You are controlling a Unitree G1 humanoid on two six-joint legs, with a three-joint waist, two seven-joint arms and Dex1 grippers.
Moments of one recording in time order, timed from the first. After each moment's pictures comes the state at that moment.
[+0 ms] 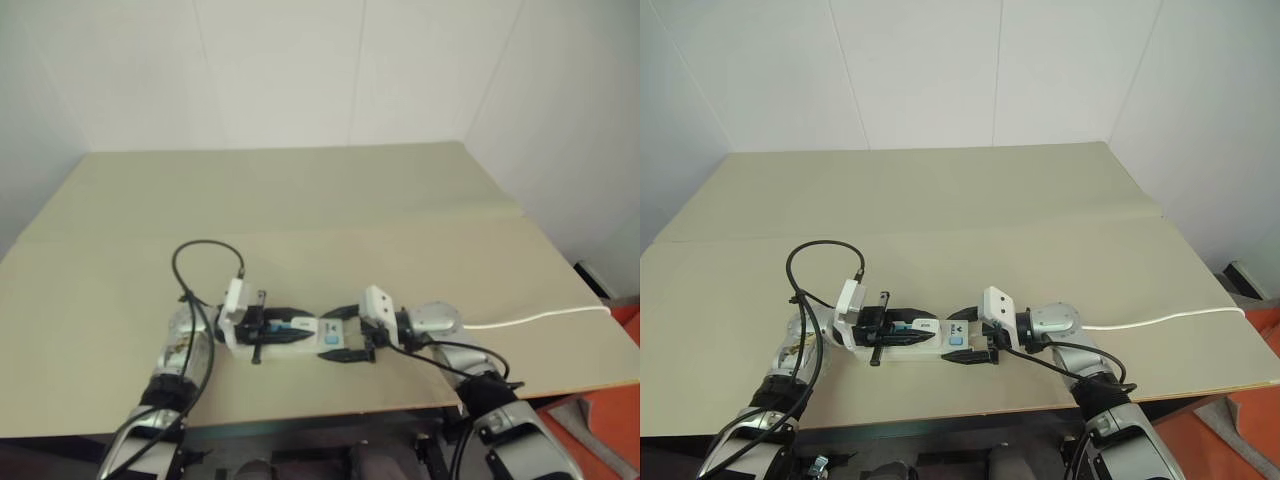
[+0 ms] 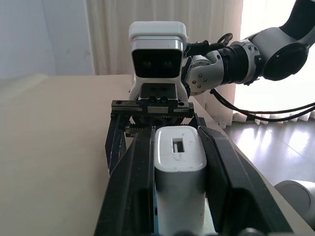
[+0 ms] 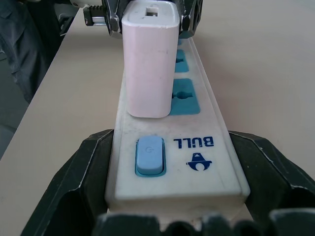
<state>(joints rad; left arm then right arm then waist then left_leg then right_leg) -0.48 0.36 -0.05 0.52 -0.46 -0.20 -1.59 -0.52 -0.36 0.29 0.38 0.18 -0.08 1.26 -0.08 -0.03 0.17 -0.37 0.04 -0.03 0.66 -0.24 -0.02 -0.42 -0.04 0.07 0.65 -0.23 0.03</state>
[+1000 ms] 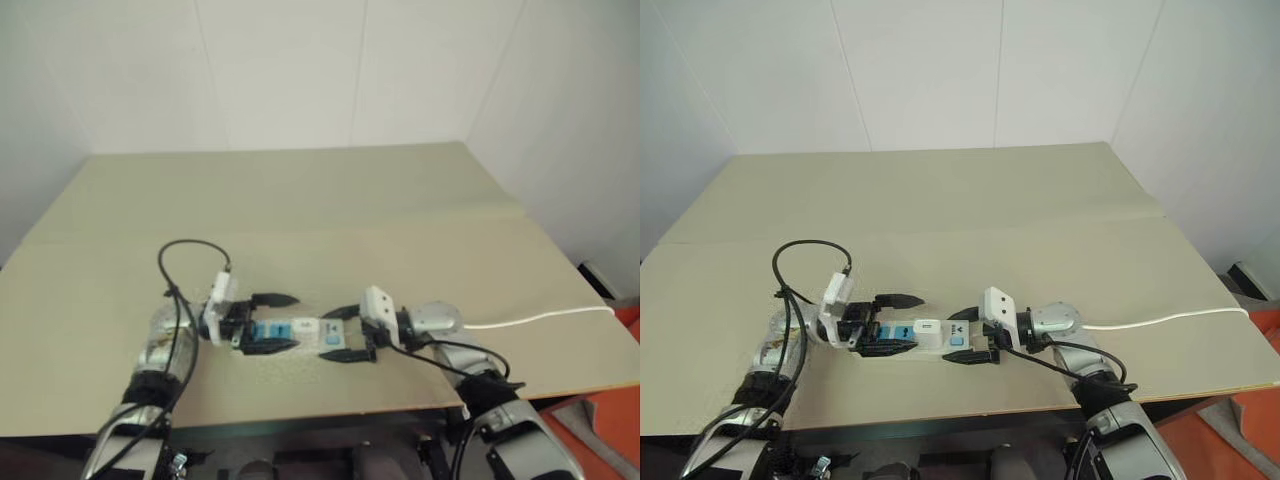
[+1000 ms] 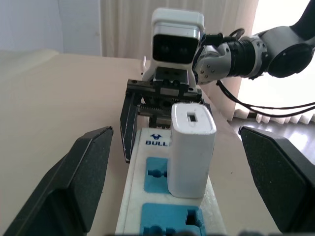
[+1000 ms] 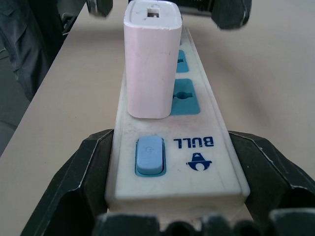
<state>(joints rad) -0.49 0.46 0.00 0.45 -0.53 0.01 -1.61 -0.53 -0.36 0.29 0.39 0.18 -0.10 1.27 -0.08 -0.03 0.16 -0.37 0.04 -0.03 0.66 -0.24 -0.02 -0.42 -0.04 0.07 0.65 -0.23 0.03</state>
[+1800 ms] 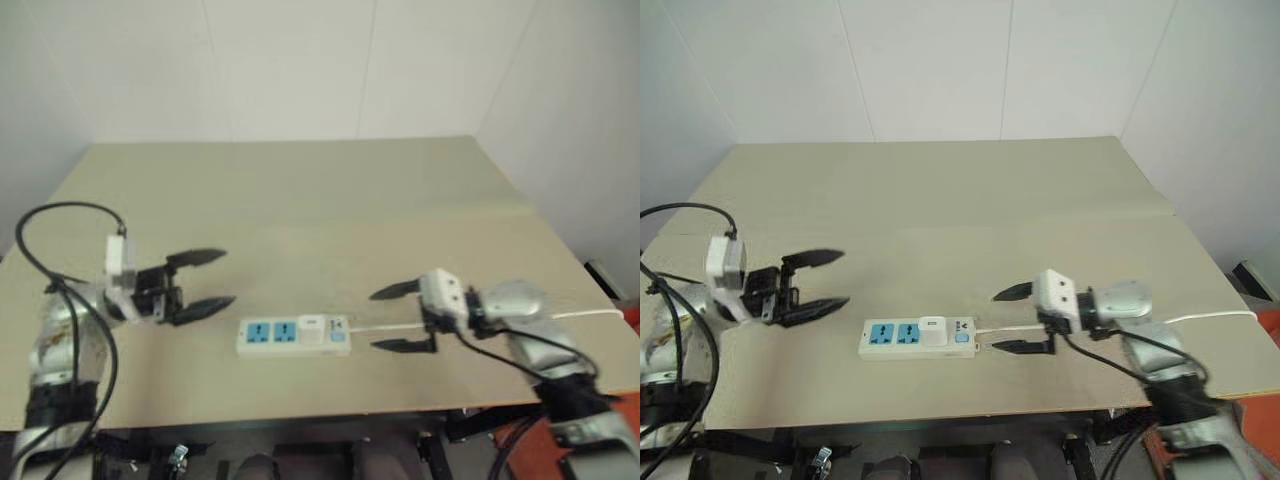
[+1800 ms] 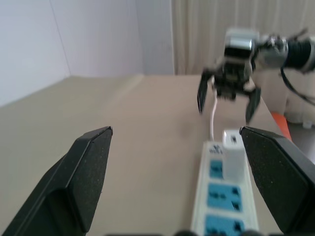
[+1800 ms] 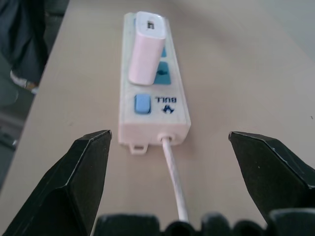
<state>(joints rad) -0.34 0.71 0.27 0.20 -0.61 0.07 -1.50 -0.42 -0.75 0.11 0.01 0.31 0.01 1.37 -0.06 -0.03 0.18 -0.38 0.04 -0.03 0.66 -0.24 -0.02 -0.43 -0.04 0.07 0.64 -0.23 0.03</state>
